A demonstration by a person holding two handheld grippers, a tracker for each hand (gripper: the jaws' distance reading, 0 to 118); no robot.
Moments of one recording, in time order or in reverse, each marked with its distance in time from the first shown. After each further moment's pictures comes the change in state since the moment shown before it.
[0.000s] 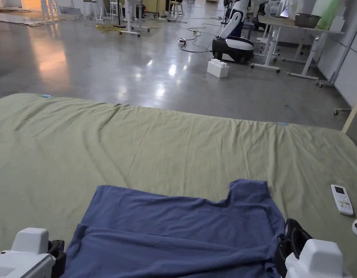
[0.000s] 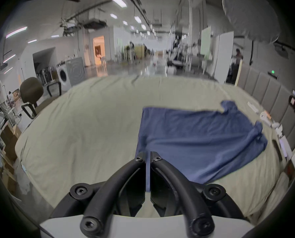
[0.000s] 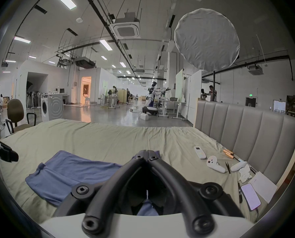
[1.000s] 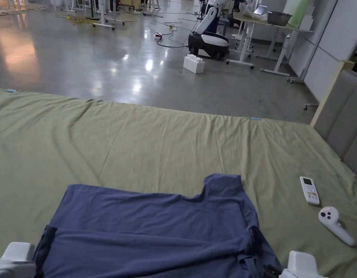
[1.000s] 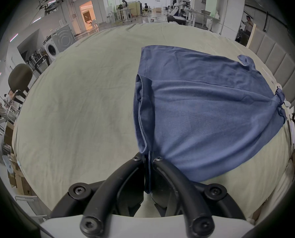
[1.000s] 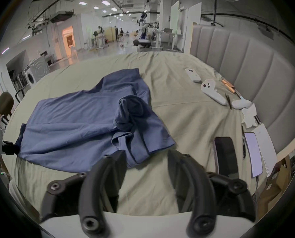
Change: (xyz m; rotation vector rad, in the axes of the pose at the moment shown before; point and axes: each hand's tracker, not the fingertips) left arm 0.007 -0.016 -0.091 -0.353 0.000 -0.047; right arm 0.086 -0.082 -0.075 -0.729 0.021 -0.083
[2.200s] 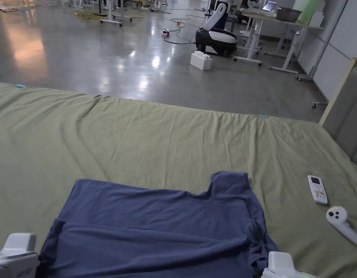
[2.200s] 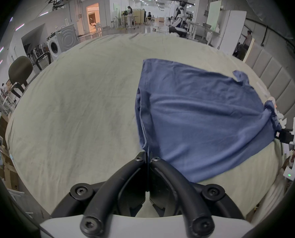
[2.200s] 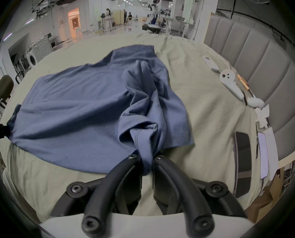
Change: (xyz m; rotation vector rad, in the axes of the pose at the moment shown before) left arm -0.013 0.000 0.021 0.104 -0.077 0.086; right arm -0.035 -0.012 -0.024 -0.089 0.007 0.088
